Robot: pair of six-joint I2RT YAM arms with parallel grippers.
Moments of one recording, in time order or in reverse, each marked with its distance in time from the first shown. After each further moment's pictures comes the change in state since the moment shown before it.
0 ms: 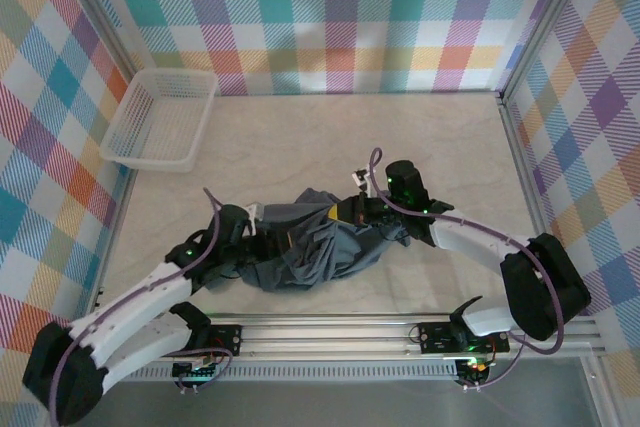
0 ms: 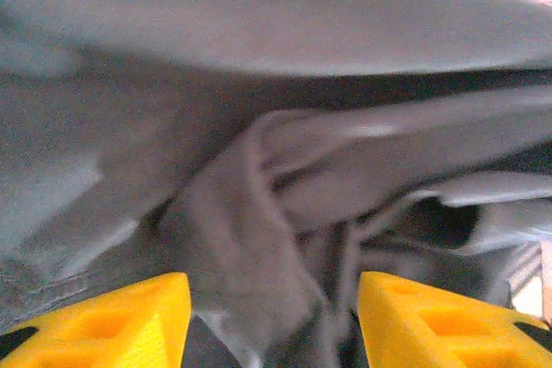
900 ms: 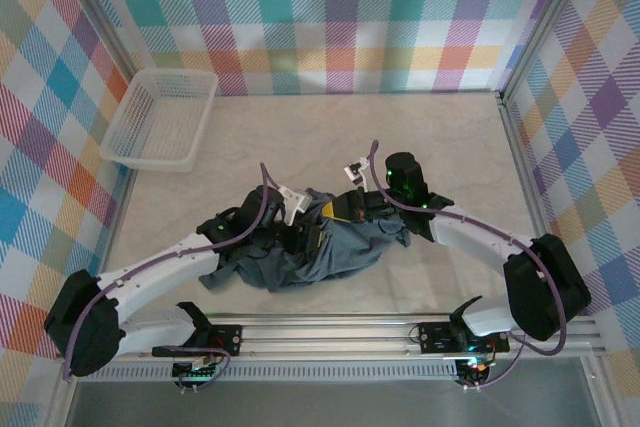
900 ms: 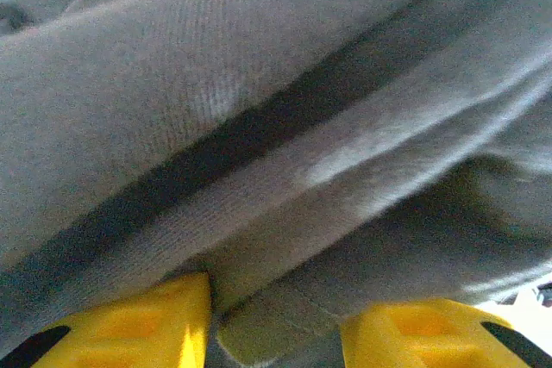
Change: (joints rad) left arm -0.150 0.328 0.219 0.095 0.049 0.377; right arm 0.000 -0.001 0.062 0.017 -0.135 0.002
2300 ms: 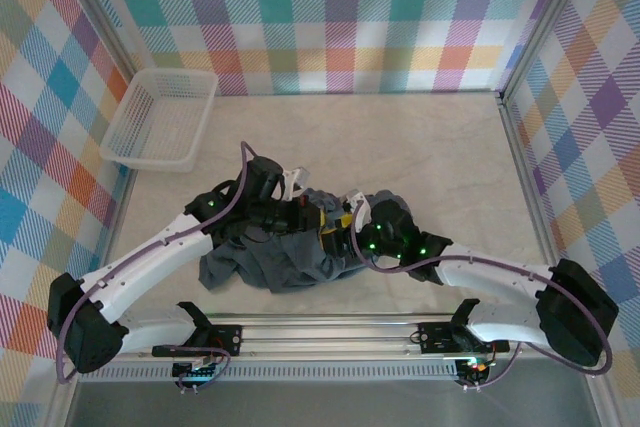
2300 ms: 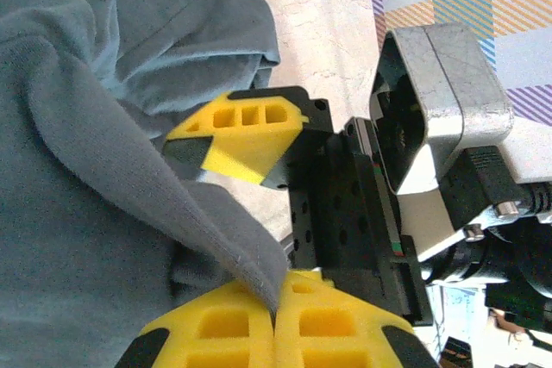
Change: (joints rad) left arm 0.021 0.017 0.312 -0.278 0.161 -0.388; right arm 0.326 -0.190 -0.212 0.022 0.798 -0.487
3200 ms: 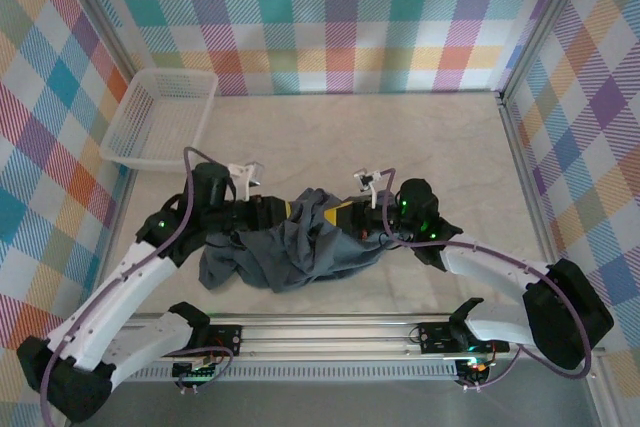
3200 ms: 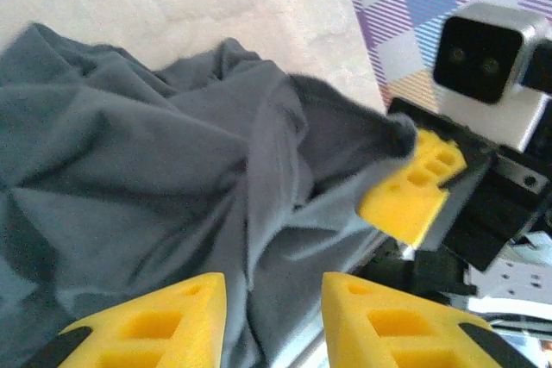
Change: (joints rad) left arm 0.200 -0.278 -0.138 -0.040 0.015 0.167; right arm -0.237 0.017 -0.013 0.335 -0.583 0.377
